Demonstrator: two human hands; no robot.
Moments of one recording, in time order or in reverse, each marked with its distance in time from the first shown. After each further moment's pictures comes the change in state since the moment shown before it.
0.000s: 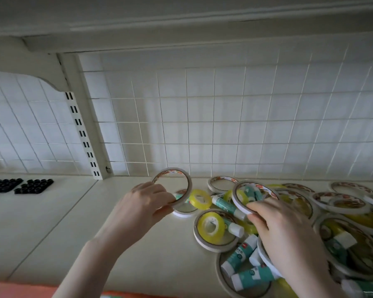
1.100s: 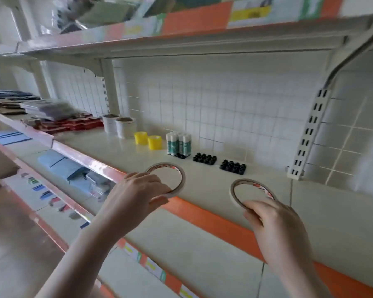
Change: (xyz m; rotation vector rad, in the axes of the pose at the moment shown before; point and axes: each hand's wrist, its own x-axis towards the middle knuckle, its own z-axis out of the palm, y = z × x) left_hand -0.343 -0.250 -0.241 0.333 0.056 -0.366; right_hand -0.001 -0.452 0.113 0.400 -0.063 -0.203
